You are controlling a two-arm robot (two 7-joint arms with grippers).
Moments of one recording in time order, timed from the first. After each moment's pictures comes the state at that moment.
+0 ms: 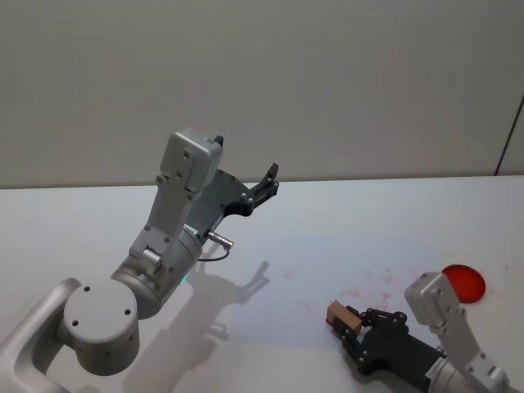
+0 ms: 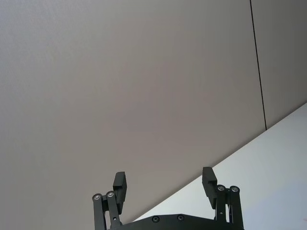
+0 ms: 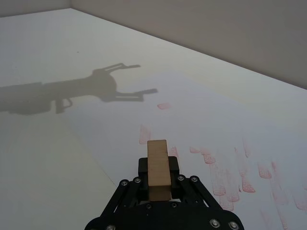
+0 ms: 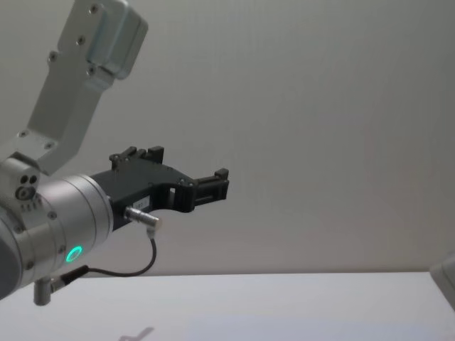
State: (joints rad) left arm -0.24 0.38 0.45 -1.63 -0.20 0.01 -0.01; right arm -0.01 0.31 -0.35 -1.48 0.10 -0.01 0.44
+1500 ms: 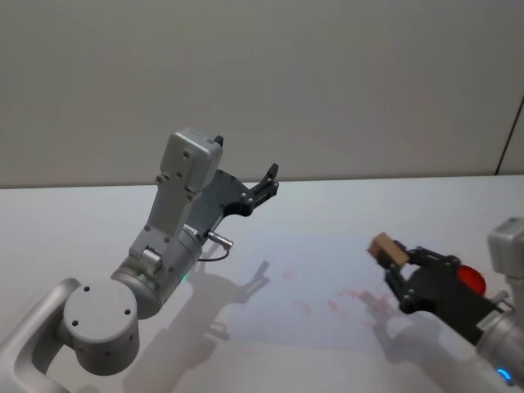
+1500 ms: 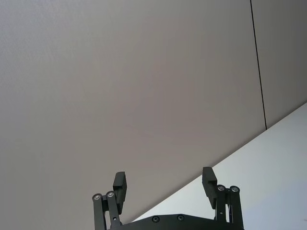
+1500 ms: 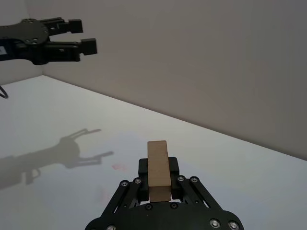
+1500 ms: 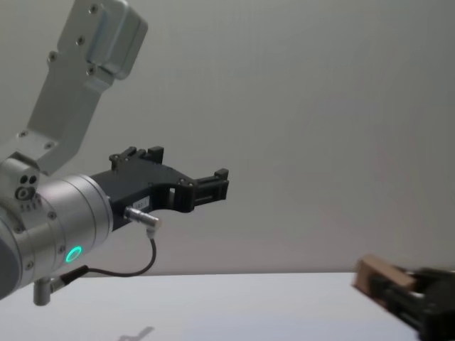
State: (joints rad) left arm -0.24 0.38 0.45 -1.63 -0.20 0.01 -0.01; right arm -0.05 0.39 -0.28 -1.65 0.28 -0.05 0.35
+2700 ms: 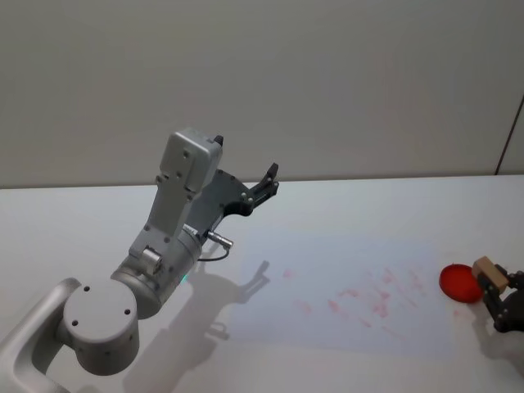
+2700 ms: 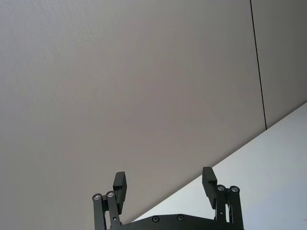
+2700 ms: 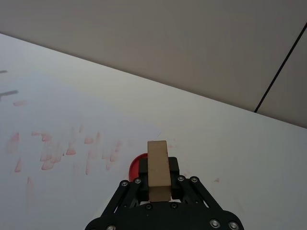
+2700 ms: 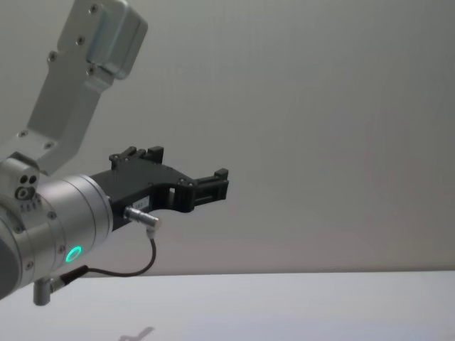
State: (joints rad) left arm -0.24 0.38 0.45 -1.63 -0.20 0.01 -0.01; right arm -0.14 0.54 -0.16 -1.58 0.29 -0.05 0.23
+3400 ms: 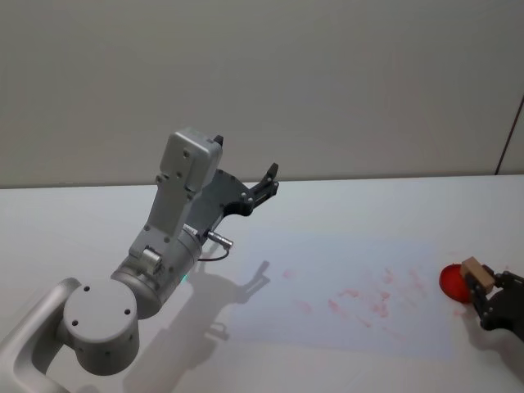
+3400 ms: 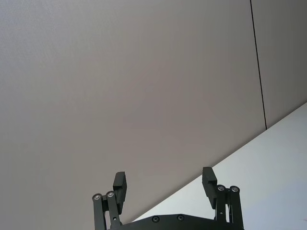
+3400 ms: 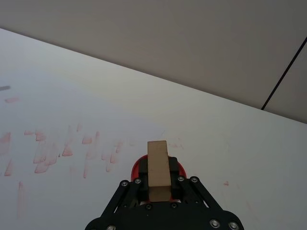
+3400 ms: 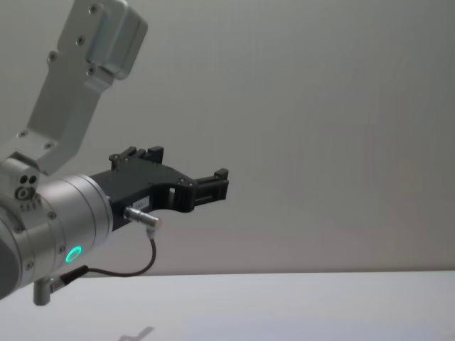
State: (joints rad) left arm -0.24 0.38 0.45 -1.63 -0.20 0.01 -0.01; right arm -0.08 0.49 -0.19 -1.52 0.24 -0.04 0.23
